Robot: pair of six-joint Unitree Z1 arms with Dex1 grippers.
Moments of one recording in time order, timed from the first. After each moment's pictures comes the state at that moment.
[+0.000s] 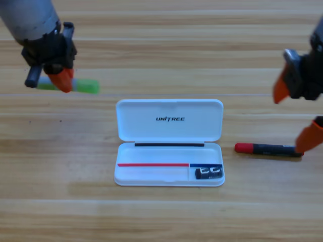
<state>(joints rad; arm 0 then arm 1) -0.60 1.86 -1.62 1.05 0.17 1.04 0.80 1.80 -1.65 1.22 0.04 -0.88</state>
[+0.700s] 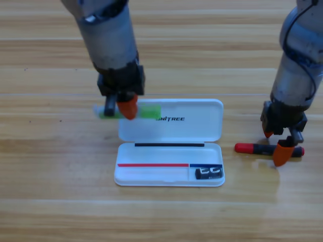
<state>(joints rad) -0.80 2.08 -1.80 1.09 0.12 0.76 0.61 2.17 -1.56 0.95 0.01 -1.00</state>
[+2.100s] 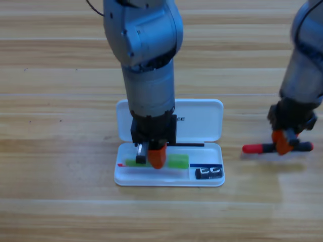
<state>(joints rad) -0.93 2.20 -1.83 1.12 0.01 0.67 0.60 2.10 -1.52 0.98 0.05 -1.05</state>
